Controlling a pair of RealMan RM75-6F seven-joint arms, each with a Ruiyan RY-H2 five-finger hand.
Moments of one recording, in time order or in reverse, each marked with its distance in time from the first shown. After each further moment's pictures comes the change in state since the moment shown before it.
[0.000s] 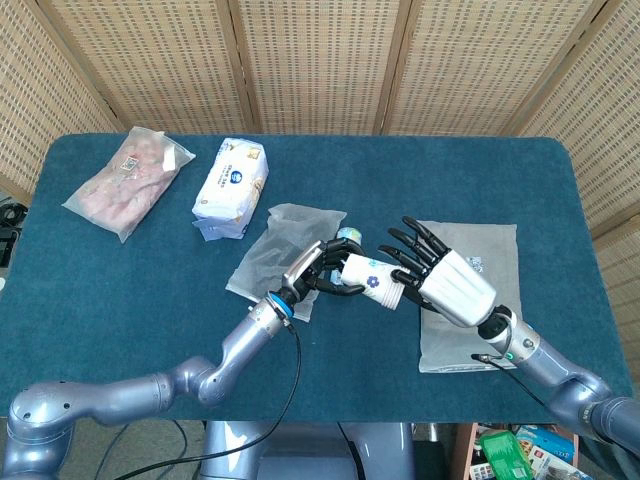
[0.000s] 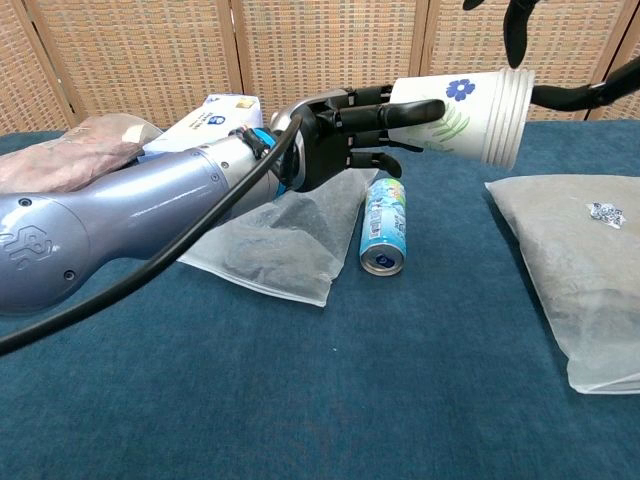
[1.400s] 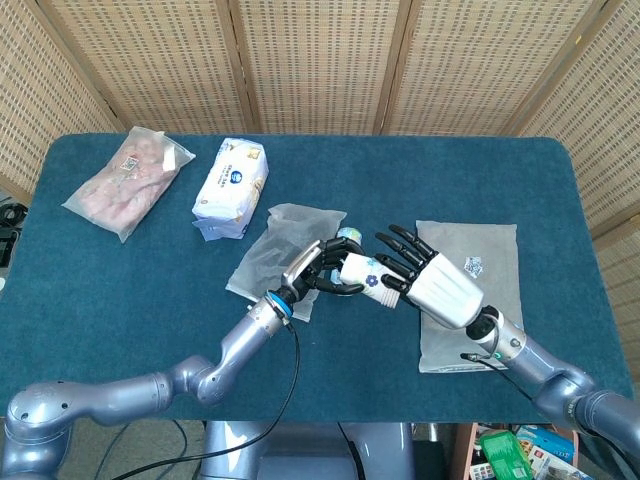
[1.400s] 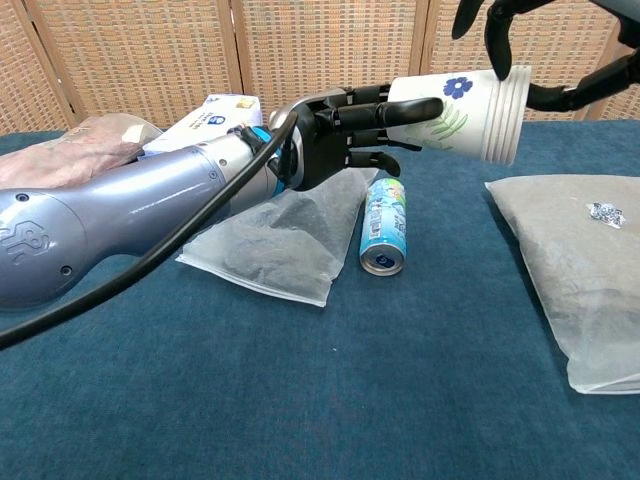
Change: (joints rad) left arm 0.004 0.006 -0.006 -0.004 -0.002 -0.013 -0.001; right arm 0.037 -0.058 -0.020 0.051 -0.001 0.041 -0.017
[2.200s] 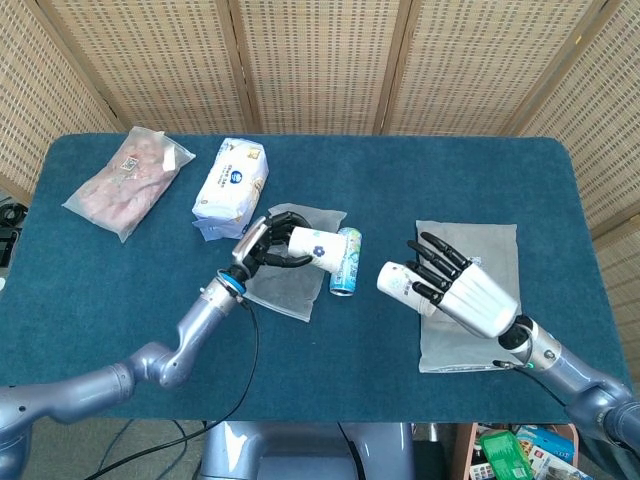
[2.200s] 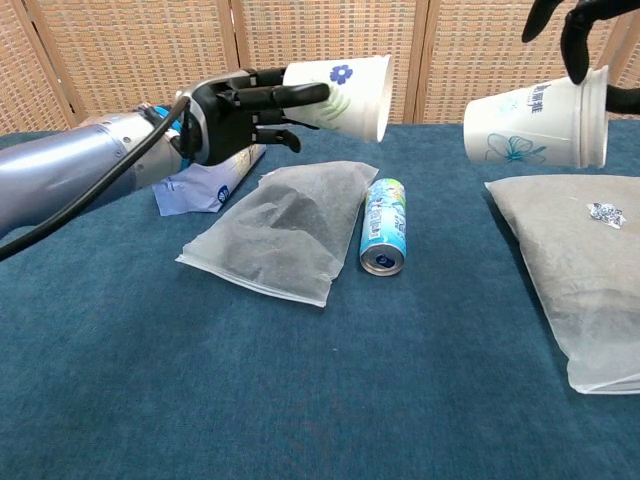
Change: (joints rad) left arm 0.097 0.155 0.028 0.037 0.061 0.030 -0.057; right arm -0.067 0.046 -0.049 0.095 -0.026 0.108 0.000
